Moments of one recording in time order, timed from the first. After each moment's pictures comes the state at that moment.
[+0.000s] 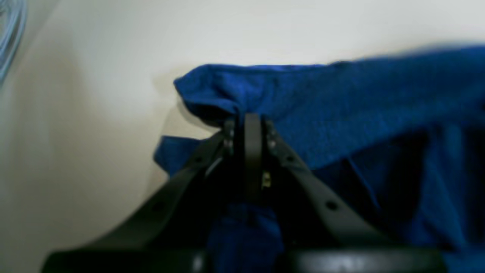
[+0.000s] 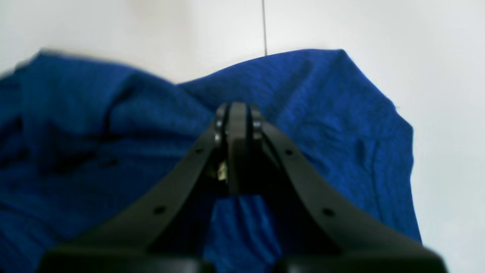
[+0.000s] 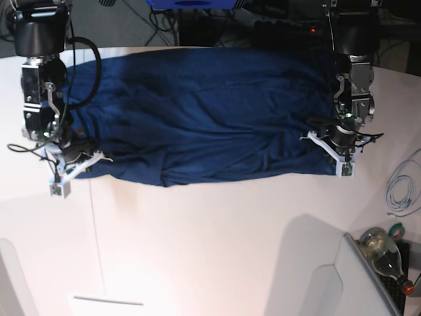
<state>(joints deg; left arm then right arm) -1.1 -14.8 -10.8 59.8 0.4 -10.7 13.4 1.2 9.9 3.8 73.5 19.0 3.4 -36.3</state>
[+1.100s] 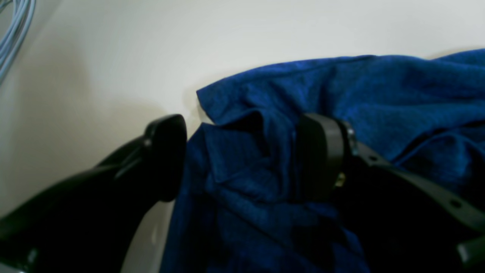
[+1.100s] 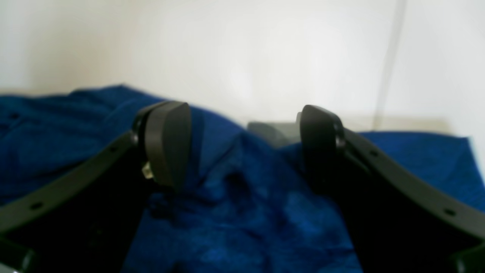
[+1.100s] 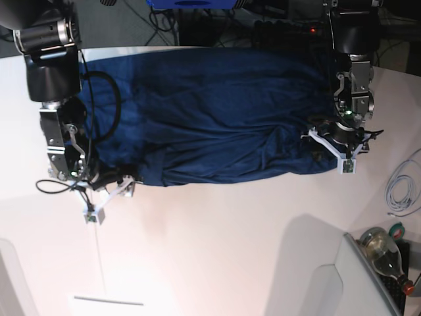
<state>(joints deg) -0.5 -15.1 -10.6 58.1 -0.1 -10.3 11.5 14.5 7.3 -4.9 60.0 19.1 3.4 -40.3</state>
